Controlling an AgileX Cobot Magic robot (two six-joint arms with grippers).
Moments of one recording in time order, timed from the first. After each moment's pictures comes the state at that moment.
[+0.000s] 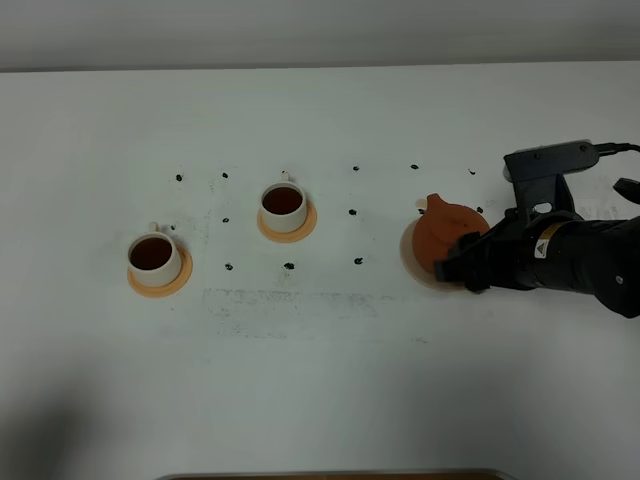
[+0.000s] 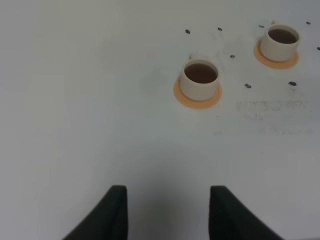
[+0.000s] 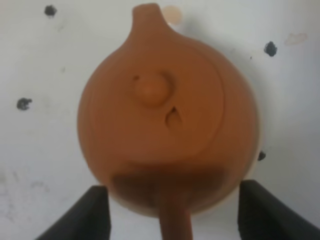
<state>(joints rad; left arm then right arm) -0.04 0.00 -0.51 -0.04 1.06 0.02 0.36 1.61 -0.66 0.00 0.04 0.09</state>
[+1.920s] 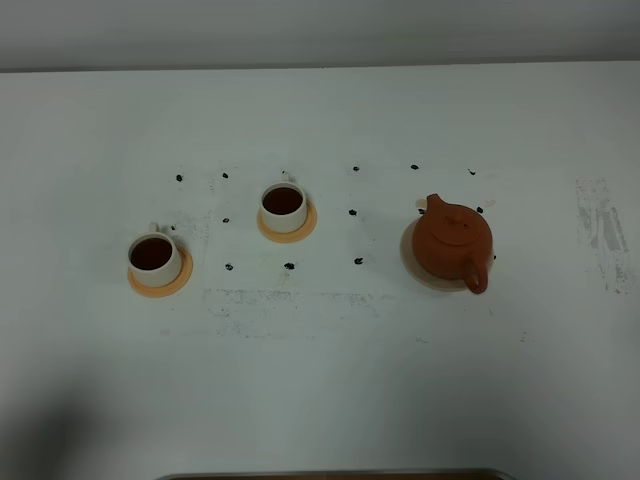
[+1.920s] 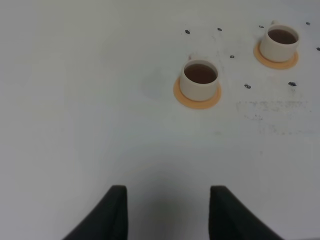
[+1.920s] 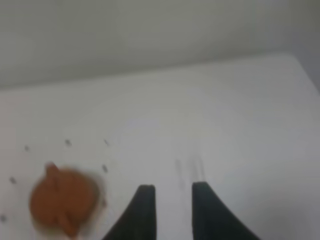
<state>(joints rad) -0.04 0.00 -0.51 -0.04 1.06 0.02 -0.06 0.39 -0.66 -0.02 0.81 0.03</state>
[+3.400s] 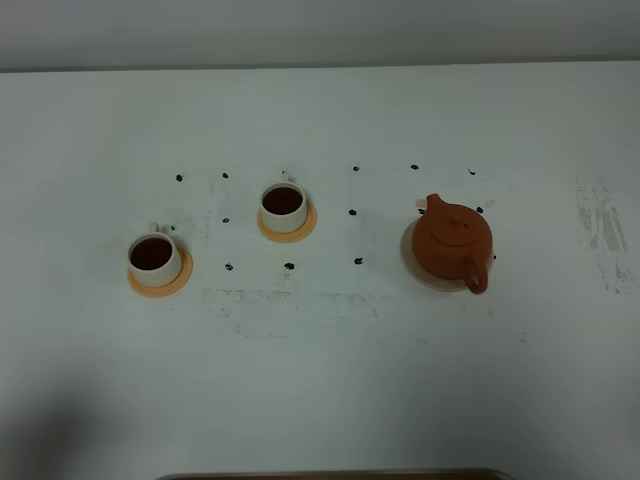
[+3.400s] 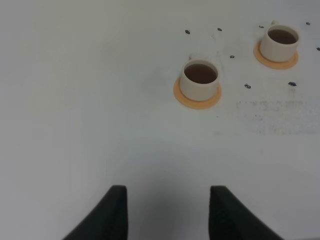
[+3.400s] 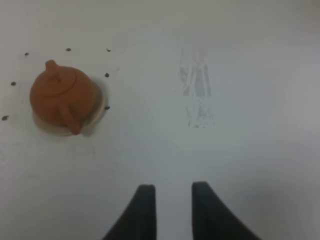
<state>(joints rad) -0.04 0.00 -0.51 -0.04 1.06 0.02 -0.11 0.09 -0.52 0.11 1.07 -0.09</state>
